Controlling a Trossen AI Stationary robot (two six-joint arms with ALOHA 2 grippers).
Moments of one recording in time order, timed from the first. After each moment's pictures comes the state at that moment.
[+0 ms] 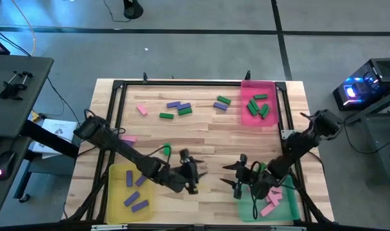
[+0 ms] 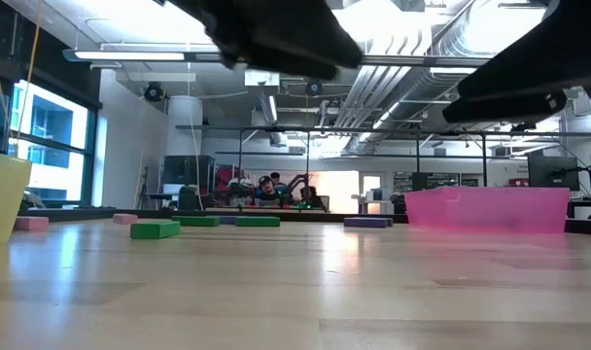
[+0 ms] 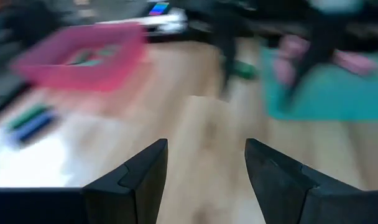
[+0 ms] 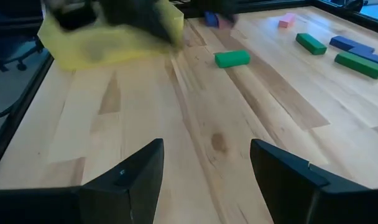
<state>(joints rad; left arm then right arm) -0.51 1.87 1.15 0.15 -0.77 -0.23 0.77 1.61 0.65 0.34 0.87 0.55</state>
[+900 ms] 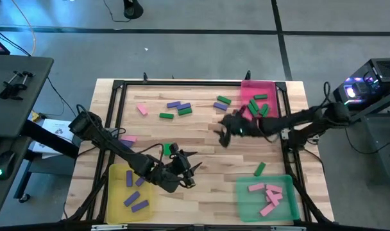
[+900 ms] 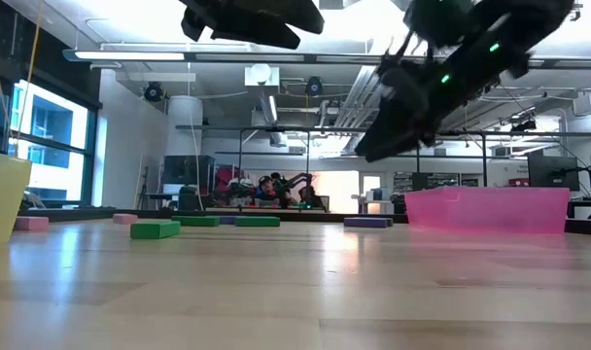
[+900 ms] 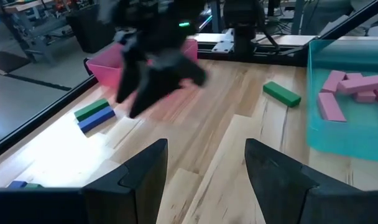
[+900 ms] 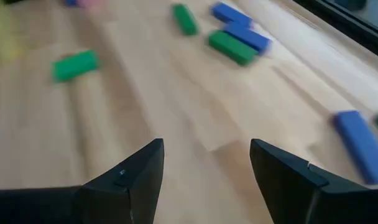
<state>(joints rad) -0.54 1.76 1.14 0.02 -0.97 -0.36 -0.03 1.40 0.65 0.09 0.29 0.31</state>
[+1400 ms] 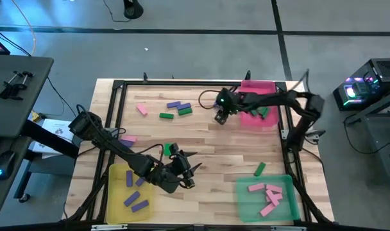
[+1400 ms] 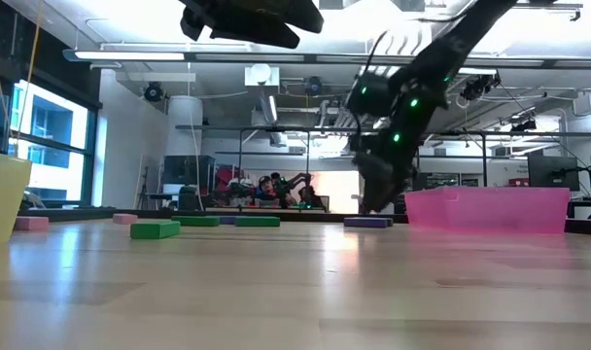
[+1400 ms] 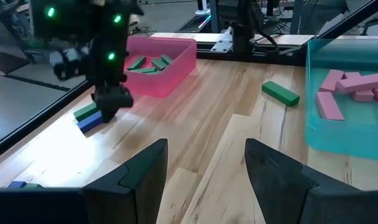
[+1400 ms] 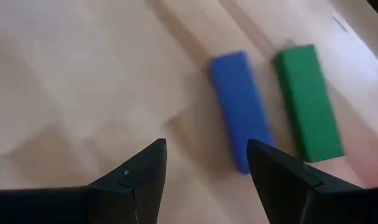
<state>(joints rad) -0.55 1.76 1.14 0.02 -0.97 -0.36 -0.44 1.74 0.98 -0.33 0.14 0.15</state>
